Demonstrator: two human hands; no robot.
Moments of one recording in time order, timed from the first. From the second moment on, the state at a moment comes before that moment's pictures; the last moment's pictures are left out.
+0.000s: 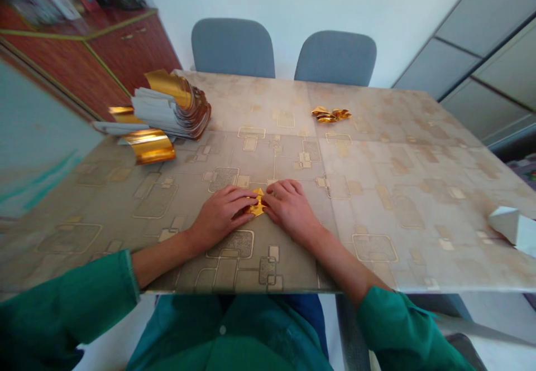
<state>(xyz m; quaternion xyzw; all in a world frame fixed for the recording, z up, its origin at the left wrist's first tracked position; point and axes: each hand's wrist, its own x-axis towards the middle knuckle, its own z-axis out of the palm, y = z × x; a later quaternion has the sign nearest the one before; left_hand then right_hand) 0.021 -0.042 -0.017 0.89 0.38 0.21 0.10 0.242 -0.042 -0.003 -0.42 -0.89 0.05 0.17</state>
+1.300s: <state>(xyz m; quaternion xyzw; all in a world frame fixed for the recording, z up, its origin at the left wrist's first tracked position) 0.024 -0.052 -0.004 0.93 0.31 0.16 -0.09 0.248 -0.020 0.015 -0.27 -0.96 0.09 0.09</state>
